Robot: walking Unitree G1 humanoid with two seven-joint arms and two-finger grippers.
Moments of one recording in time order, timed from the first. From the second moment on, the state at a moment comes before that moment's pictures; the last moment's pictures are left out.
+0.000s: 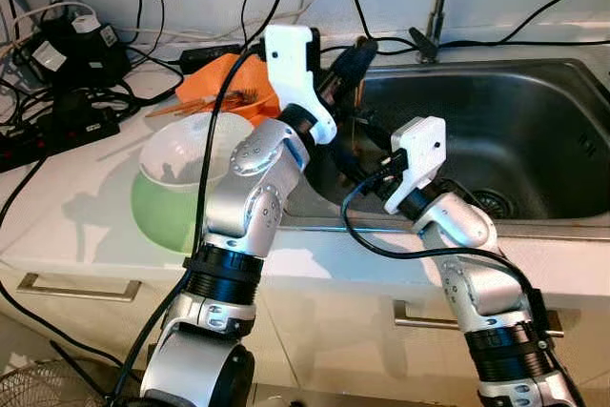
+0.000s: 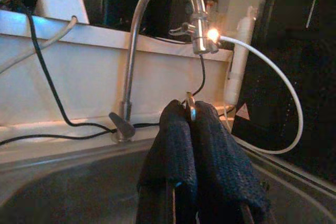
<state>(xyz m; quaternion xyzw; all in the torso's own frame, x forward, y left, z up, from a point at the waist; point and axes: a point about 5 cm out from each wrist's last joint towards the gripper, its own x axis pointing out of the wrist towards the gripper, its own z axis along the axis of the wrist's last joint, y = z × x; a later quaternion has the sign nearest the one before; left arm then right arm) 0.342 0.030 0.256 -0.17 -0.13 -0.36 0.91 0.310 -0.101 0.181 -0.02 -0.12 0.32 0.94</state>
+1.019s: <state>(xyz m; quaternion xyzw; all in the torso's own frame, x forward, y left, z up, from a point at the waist) 0.339 0.028 0.255 -0.17 -0.12 -0.37 0.91 0.329 -0.113 0.176 -0.01 -0.10 0.23 0.97</state>
